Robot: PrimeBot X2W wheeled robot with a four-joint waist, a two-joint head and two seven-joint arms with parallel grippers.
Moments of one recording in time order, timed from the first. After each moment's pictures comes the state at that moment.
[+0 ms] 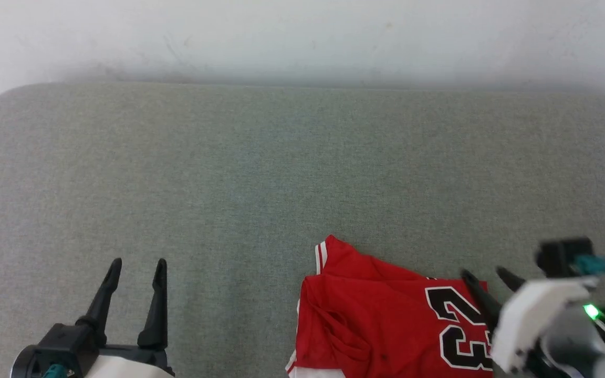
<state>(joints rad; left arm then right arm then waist) 0.14 0.39 -0.22 -0.15 -0.43 0.16 -0.25 0.00 -0.05 -0.02 -0.14 0.28 0.13 0.62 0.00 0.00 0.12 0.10</state>
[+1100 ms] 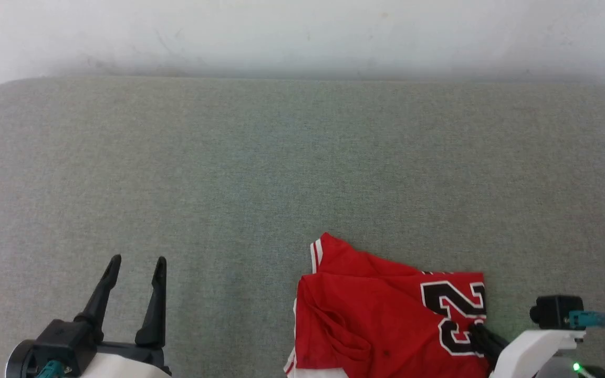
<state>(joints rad) 0.14 0.42 -0.23 -0.18 -0.43 0.16 -0.22 0.14 -0.05 -0.05 0.06 0.41 0.13 0.47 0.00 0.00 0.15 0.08</state>
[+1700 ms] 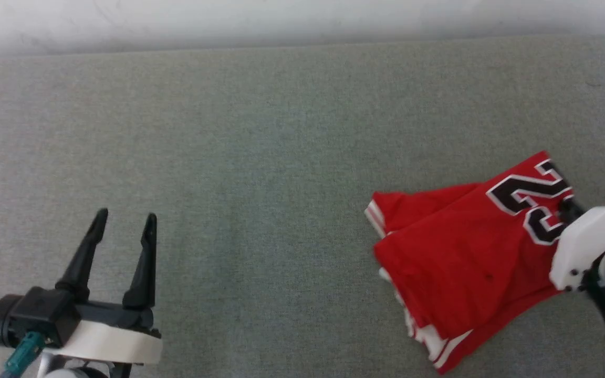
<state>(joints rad) 0.05 0.46 -0.21 -0.21 -0.41 0.14 -0.24 -0.20 -0.07 -0.23 -0.05 0.07 0.13 0.64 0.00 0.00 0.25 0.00</state>
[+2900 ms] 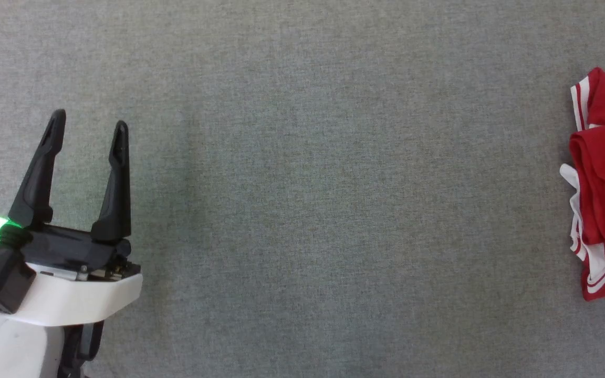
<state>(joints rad) -0.15 0.45 -0.12 -0.33 -0.34 0.05 -0.26 -0.38 -0.26 -0.48 0.00 -0.23 0.13 0.66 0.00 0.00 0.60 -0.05</state>
